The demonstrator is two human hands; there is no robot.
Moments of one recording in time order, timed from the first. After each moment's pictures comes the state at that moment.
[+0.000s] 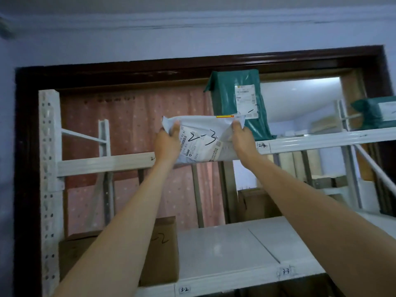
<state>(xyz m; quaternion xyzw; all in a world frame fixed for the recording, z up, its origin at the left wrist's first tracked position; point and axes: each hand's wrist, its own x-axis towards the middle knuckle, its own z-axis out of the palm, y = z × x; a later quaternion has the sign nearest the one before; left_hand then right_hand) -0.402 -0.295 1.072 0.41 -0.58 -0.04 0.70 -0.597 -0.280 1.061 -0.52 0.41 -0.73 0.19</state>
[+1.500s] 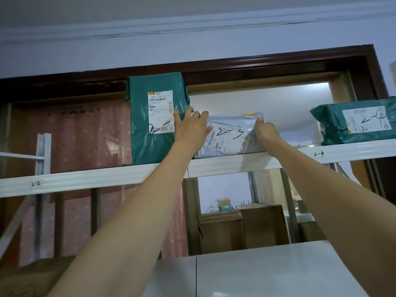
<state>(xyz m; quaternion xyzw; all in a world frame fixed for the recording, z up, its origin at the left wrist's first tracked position) -0.753 -0.407 1.144 0.49 -0.66 0.45 0.36 -0.969 -0.431 1.124 -0.51 0.51 -0.68 0.12</state>
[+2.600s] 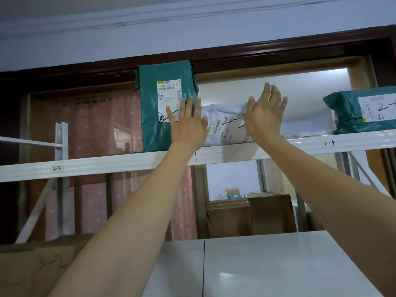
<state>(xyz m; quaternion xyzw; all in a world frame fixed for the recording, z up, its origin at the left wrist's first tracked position) -0.729 -0.396 1.113 0.54 -0.62 0.41 0.39 -0.926 -0.414 1.115 -0.50 0.48 -0.65 -0.29</state>
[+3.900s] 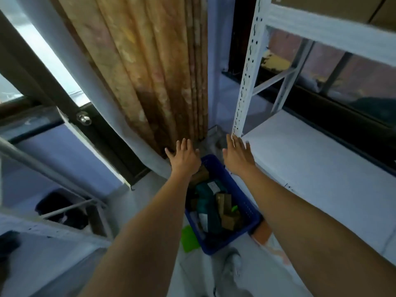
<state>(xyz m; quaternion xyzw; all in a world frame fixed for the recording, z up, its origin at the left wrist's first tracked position) -0.184 -0.029 0.419 0.95 -0.25 -0.16 0.09 -0.281 -0.184 0.408 -0.96 0.25 0.03 0.11</state>
